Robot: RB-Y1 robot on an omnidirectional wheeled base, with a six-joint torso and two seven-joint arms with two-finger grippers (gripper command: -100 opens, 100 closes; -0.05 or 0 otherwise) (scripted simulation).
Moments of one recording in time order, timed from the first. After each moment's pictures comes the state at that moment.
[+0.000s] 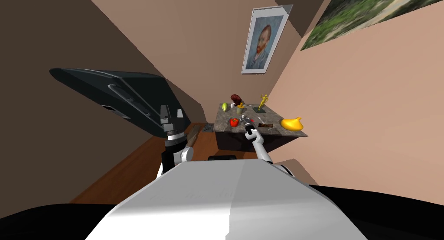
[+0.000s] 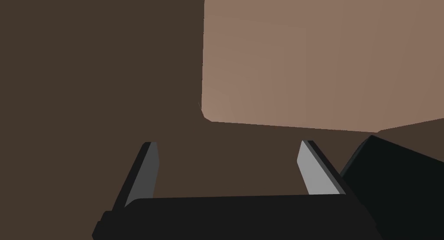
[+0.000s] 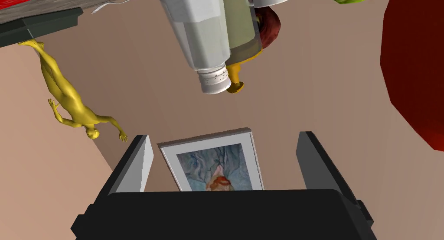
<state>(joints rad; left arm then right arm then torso) 0.48 -0.03 -0.05 -2.36 0.06 -0.50 -0.16 -0.19 -0.18 -0.15 -1.28 0.70 -0.01 0.52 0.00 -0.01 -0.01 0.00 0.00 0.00</state>
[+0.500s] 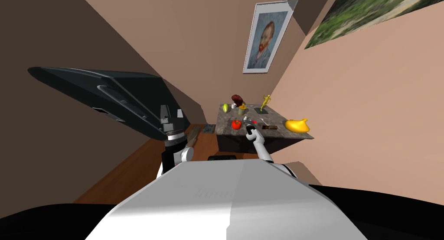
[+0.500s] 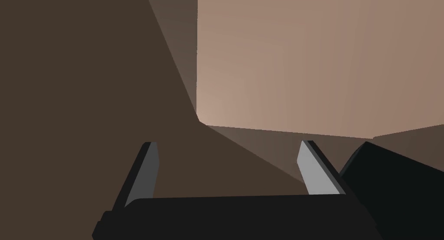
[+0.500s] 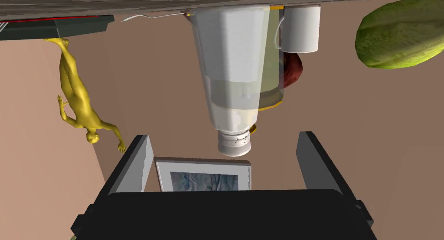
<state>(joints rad) 0.48 -0.03 -0.05 -2.36 0.06 -0.50 -0.16 -0.20 -0.20 -0.15 -1.23 0.82 0.09 0.55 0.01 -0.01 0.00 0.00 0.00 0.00</state>
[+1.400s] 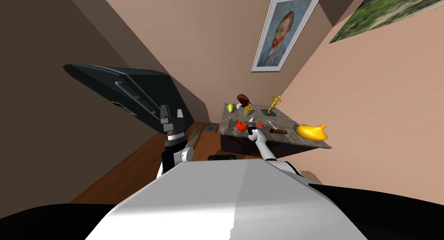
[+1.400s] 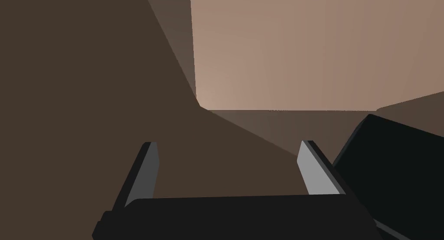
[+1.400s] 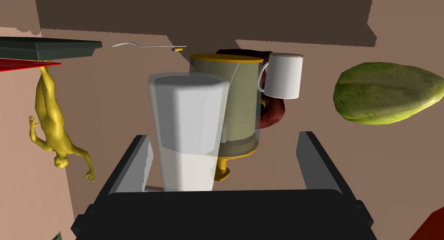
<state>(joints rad) 0.48 -0.03 -0.05 -2.36 0.06 -0.50 -0.16 -0.22 -0.29 -0.10 -1.11 0.90 0.17 0.44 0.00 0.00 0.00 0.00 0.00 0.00</state>
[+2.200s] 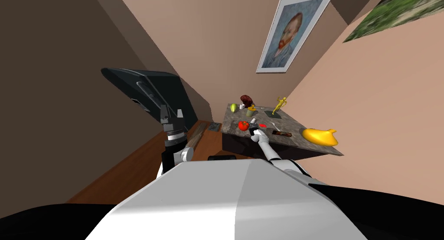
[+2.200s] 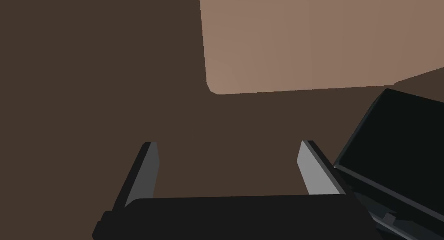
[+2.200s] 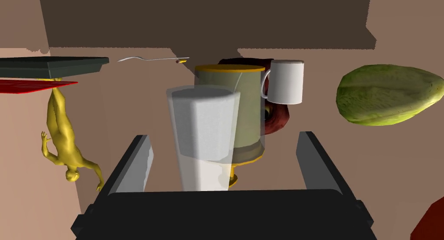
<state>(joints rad) 0.48 -0.03 -0.05 -2.36 0.06 -0.50 -0.16 -0.23 -0.38 -0.02 -1.05 0.92 0.24 0.22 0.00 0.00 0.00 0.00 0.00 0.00</state>
